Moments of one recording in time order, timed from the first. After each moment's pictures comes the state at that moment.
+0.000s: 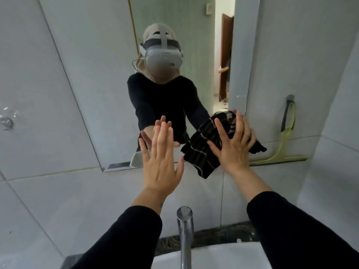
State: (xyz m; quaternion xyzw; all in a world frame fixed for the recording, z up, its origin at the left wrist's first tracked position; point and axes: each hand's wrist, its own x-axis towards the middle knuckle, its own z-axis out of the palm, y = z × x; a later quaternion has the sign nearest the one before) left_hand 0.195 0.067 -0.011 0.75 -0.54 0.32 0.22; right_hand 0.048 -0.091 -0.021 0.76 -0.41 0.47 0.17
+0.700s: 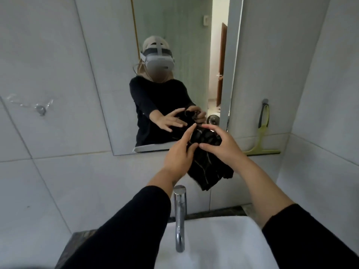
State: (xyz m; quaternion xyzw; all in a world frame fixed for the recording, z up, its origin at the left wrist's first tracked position) left_hand 0.128 0.100 0.017 0.63 -0.61 -0.06 0.48; right_hand -0.011 0.019 0.037 0.79 -0.26 0.40 -0.39
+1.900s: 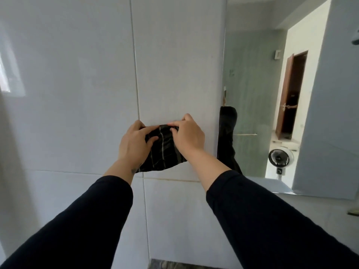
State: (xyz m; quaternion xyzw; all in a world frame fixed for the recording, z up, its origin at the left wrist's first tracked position) left_hand 0.456 0.318 0.122 0.76 -0.43 0.30 0.38; right_hand 0.354 0.198 0.144 0.85 -0.19 0.47 -0.13
